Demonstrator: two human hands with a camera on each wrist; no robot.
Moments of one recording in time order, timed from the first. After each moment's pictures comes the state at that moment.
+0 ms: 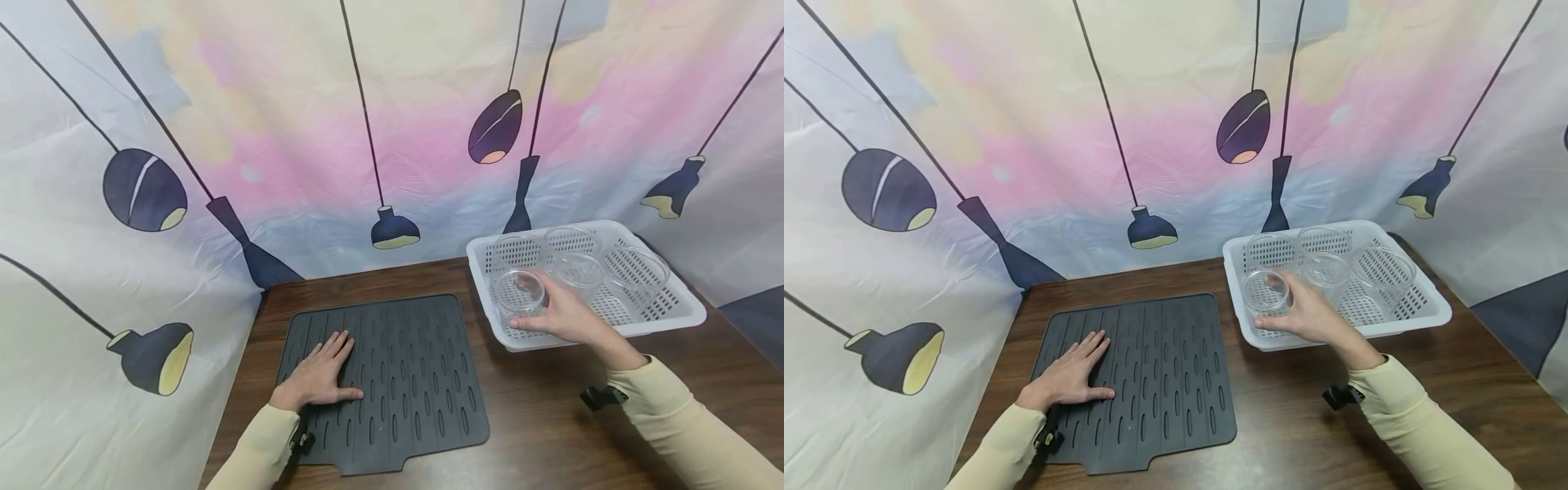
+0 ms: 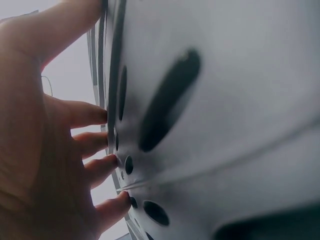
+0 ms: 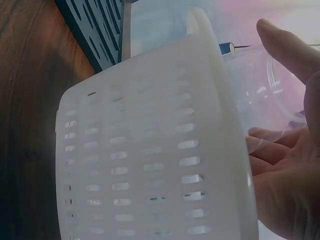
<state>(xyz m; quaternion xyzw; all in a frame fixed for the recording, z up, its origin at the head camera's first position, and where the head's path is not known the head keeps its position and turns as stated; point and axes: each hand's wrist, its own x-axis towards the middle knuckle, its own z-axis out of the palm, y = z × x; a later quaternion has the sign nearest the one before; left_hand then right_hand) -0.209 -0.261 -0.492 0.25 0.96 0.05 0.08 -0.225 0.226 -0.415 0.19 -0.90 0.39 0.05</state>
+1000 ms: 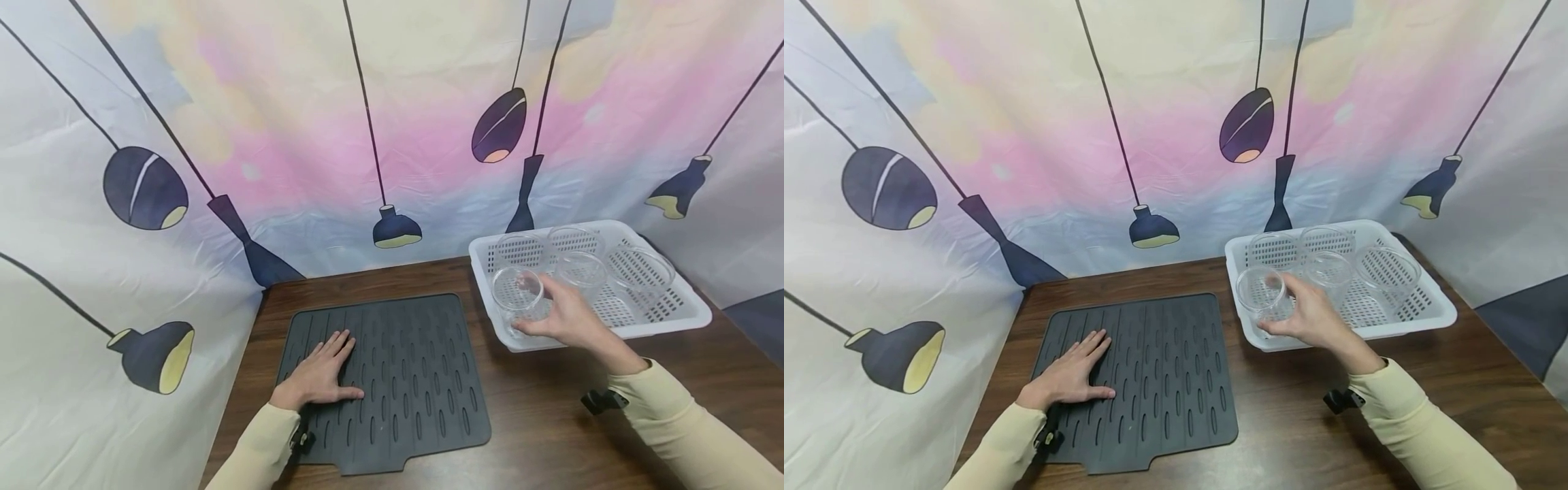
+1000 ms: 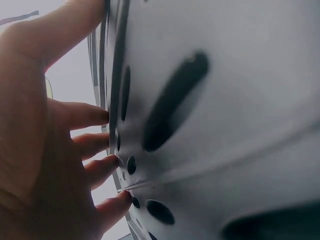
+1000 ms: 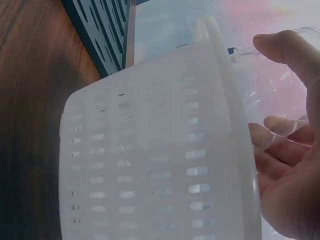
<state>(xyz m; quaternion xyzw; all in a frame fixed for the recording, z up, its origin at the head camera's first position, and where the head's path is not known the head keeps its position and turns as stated) -0.209 -0.261 -0.491 0.24 0.96 0.06 0.09 -0.223 0.222 -0.420 0.21 -0.90 0.35 0.16</state>
